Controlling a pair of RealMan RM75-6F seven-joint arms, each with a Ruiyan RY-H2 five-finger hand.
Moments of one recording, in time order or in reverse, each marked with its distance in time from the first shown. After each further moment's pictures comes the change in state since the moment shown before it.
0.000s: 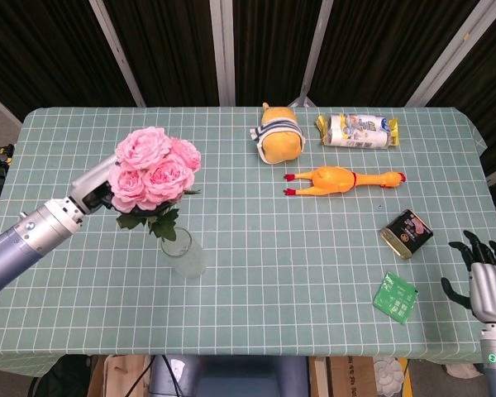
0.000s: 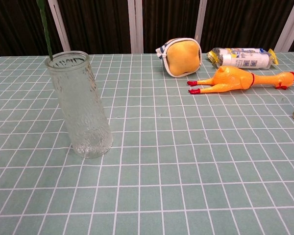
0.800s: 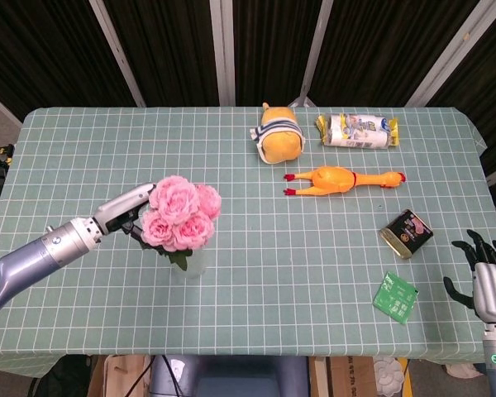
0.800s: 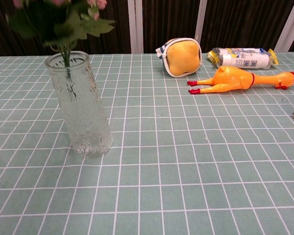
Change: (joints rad) left arm -0.117 -0.113 0.255 0.120 0.201 0.089 -0.071; right arm -0.006 0.004 0.005 0.002 -0.001 0.008 0.028
